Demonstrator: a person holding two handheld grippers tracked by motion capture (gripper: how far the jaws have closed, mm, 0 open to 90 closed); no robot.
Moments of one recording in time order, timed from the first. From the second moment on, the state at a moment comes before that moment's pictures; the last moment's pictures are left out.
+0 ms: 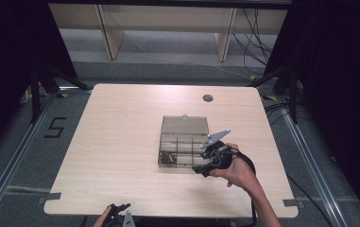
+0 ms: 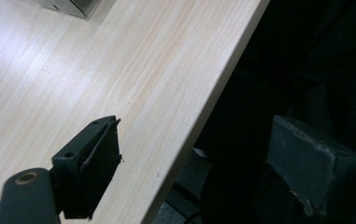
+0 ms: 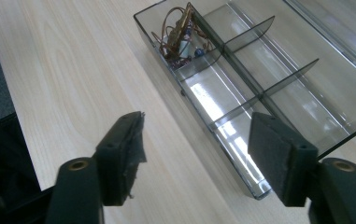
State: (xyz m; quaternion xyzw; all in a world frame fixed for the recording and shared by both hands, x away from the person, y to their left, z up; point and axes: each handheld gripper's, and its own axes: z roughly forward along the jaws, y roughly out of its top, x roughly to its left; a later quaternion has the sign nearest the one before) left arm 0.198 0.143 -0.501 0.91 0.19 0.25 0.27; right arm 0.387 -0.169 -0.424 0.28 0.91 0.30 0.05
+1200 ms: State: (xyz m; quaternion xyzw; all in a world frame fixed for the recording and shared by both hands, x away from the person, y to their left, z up) left arm 0.197 0.144 -0.500 0.91 0.19 0.25 0.27; right arm 0.357 -0.180 -0.432 0.29 0.89 0.34 0.07
